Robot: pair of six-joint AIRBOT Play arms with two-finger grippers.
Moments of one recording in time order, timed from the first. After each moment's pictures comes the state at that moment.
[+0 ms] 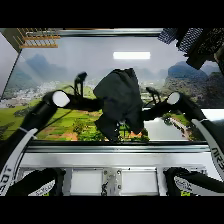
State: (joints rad) left arm -0.40 -1.17 1.06 1.03 -0.91 -1.67; right arm 0.14 -1.31 0.97 -1.07 1.12 1.29
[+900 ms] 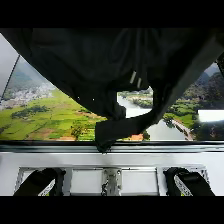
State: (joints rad) left arm -0.37 -0.72 1.72 1.02 -0.77 -1.67; right arm 0.08 -0.79 1.88 -1.13 1.07 1.39
